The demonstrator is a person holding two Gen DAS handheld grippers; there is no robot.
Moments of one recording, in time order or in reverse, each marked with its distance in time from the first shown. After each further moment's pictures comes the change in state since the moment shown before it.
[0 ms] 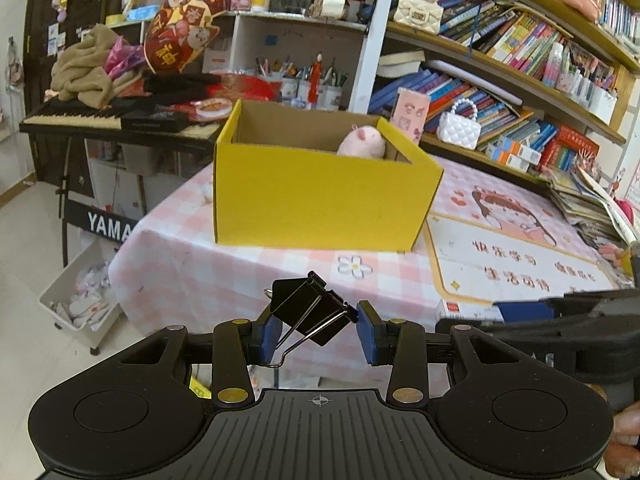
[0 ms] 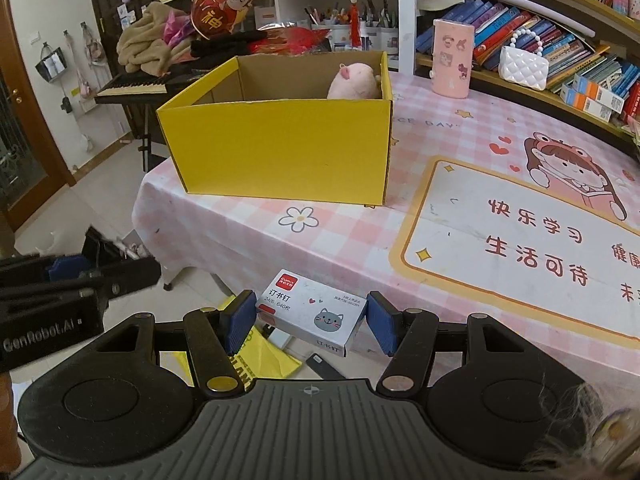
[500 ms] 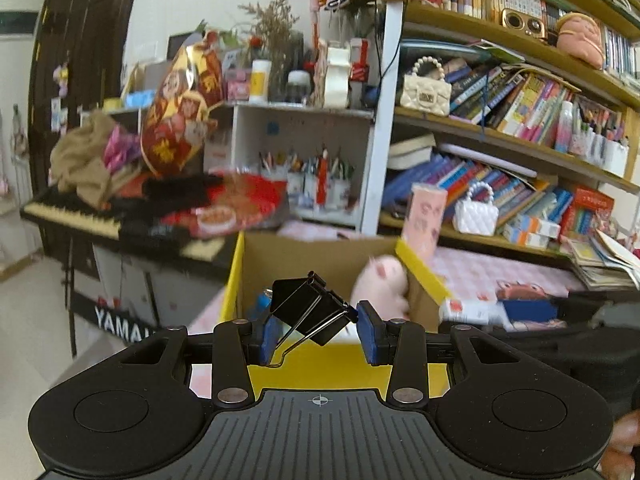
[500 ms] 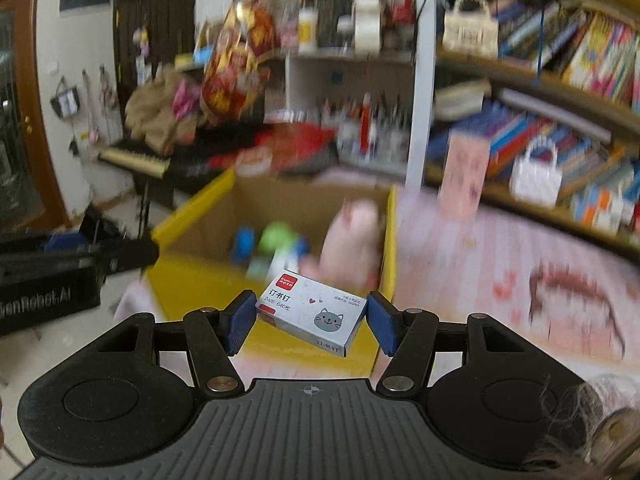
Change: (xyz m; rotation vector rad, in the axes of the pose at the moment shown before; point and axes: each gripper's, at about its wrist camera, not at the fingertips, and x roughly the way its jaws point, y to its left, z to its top) left arm 0.038 -0.002 0.107 0.071 -0.228 0.051; right arm 0.017 -0.006 0.105 -0.097 -0.272 -0.018
